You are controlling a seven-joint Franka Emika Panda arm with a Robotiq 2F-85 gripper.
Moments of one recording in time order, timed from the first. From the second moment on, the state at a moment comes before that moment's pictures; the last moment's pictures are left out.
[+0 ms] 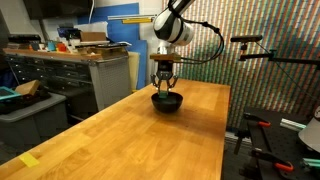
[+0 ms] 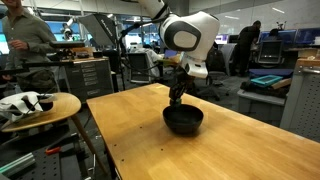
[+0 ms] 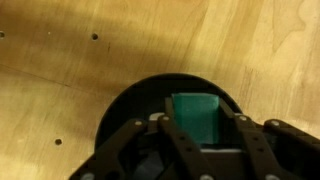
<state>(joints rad) -0.08 0.52 -0.05 -1.87 0.46 2.18 0.84</state>
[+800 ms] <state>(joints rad) -0.08 0.59 -0.08 -1.83 0.45 2.15 0.88</state>
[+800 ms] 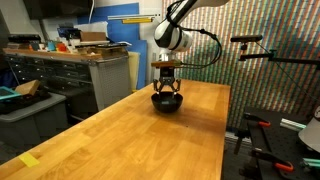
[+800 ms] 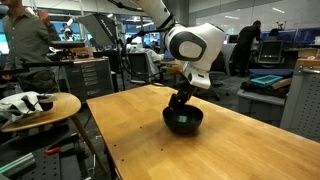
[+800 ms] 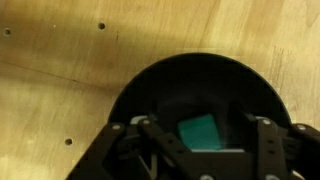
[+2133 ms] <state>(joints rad) 0.04 0.06 -0.01 -1.87 0.07 1.53 0.75</state>
